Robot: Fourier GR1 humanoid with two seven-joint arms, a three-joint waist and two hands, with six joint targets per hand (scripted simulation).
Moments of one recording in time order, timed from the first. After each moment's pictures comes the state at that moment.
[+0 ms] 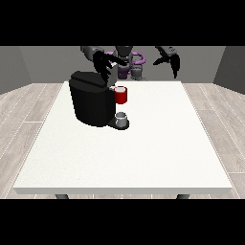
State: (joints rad) left arm -0.27 0.07 0.09 -1.40 -0.14 -0.23 -0.10; right arm -0.81 -0.21 -0.08 -1.05 0.11 -0.06 0.21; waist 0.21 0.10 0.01
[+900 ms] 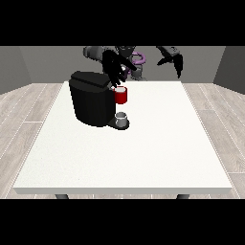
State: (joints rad) left arm -0.39 0.05 0.03 -1.41 -0.13 -0.28 -0.11; right arm -0.90 -0.37 -0.12 -1.18 0.22 -0.06 0.53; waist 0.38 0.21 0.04
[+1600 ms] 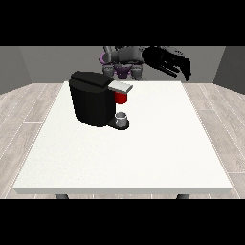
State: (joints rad) left arm -0.51 0.05 0.02 -1.41 -0.11 -0.31 -0.11; right arm -1.08 -0.34 -0.12 -1.24 0.20 -0.04 0.37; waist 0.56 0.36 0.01
